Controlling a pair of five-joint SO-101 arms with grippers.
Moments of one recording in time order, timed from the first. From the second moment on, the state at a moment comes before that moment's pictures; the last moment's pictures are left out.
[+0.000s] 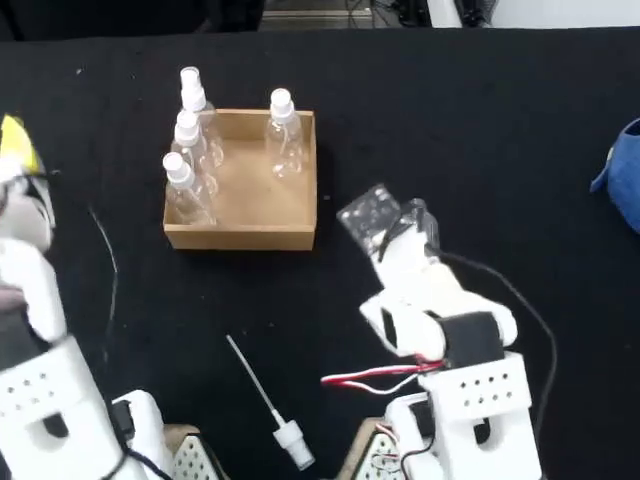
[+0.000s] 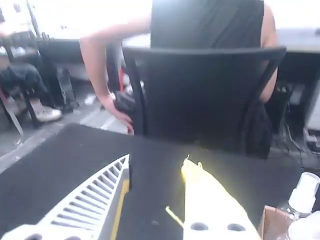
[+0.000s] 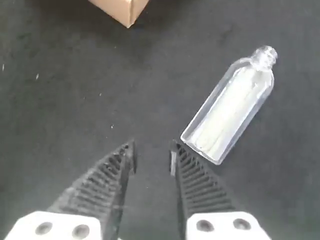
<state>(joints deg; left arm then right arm) -30.4 -60.3 34.4 37.5 -6.5 -10.8 -63.0 53.8 80.9 22.9</state>
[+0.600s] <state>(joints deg) -27.4 -37.3 11.7 39.2 -6.5 -11.0 -63.0 58.9 79.0 35.3</state>
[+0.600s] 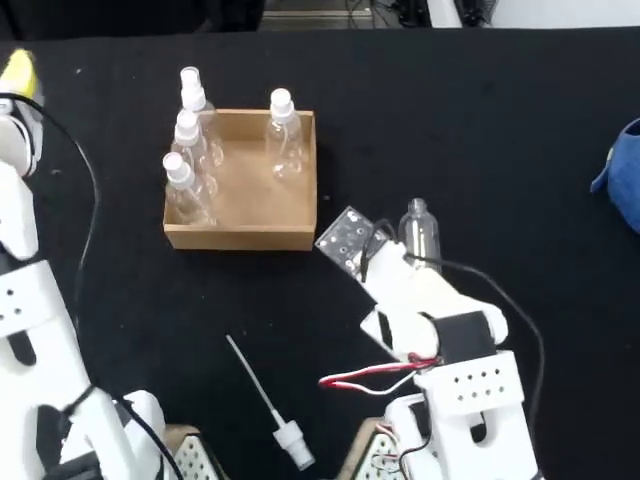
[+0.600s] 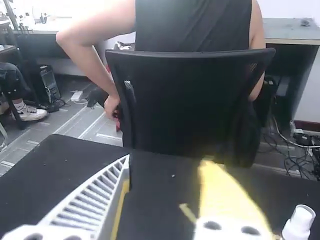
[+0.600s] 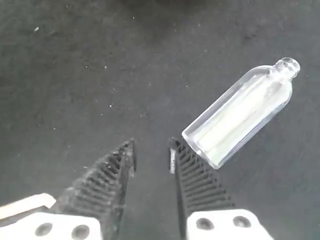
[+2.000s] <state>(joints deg) -60.7 -35.1 45.7 37.7 5.8 -64.3 -30.5 60.8 47.3 -8.0</state>
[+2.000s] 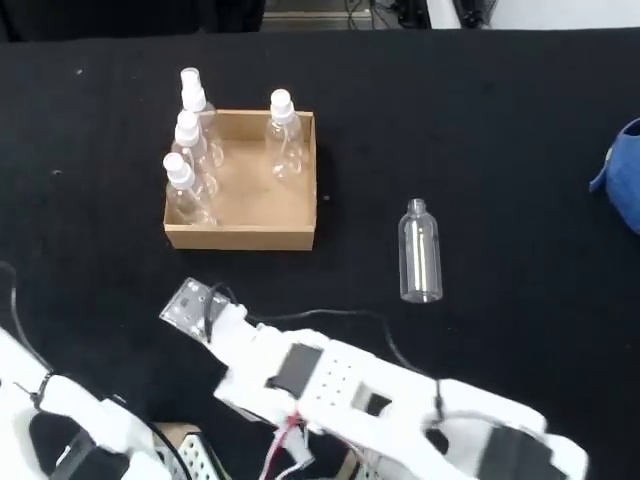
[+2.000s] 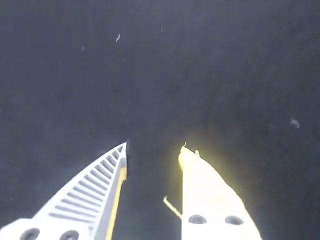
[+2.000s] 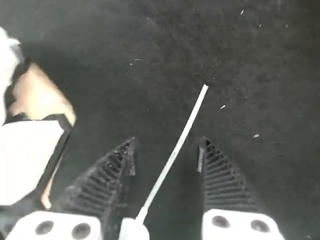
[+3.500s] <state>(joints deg) -48.3 -103.4 94.8 32.0 6.8 -52.7 -43.6 65.2 67.2 9.2</state>
